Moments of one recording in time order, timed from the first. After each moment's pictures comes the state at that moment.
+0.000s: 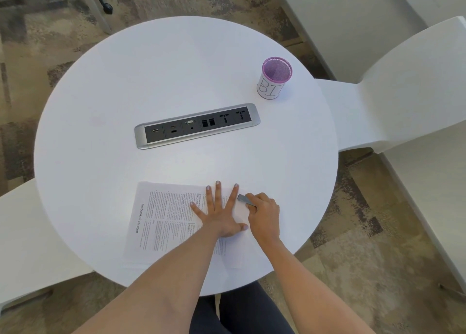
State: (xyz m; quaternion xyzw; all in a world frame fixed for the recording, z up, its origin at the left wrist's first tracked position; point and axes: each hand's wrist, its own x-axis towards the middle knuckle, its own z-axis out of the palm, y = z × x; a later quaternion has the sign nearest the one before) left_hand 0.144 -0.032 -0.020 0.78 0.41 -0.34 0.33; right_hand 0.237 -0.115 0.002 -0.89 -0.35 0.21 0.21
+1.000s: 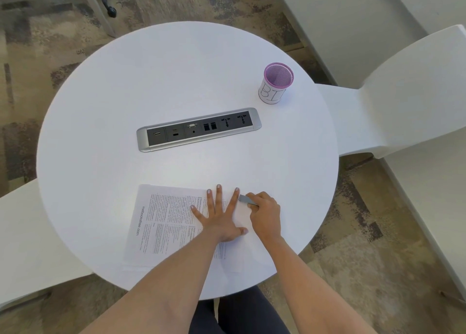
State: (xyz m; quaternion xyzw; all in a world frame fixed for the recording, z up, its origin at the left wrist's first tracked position) left_hand 0.143 -0.033 -0.020 0.78 0.41 -0.34 0.33; right_hand 0.249 -0.107 -0.001 -0.88 -0.33 0.23 0.23
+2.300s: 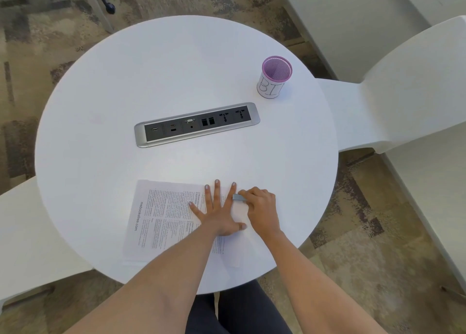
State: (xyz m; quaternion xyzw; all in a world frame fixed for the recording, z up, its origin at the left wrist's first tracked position) left_hand 0.144 -0.033 -0.017 0.77 0.42 -0.35 0.33; right_hand 0.251 -0.111 -0.001 -0.85 -0.44 0.17 0.21
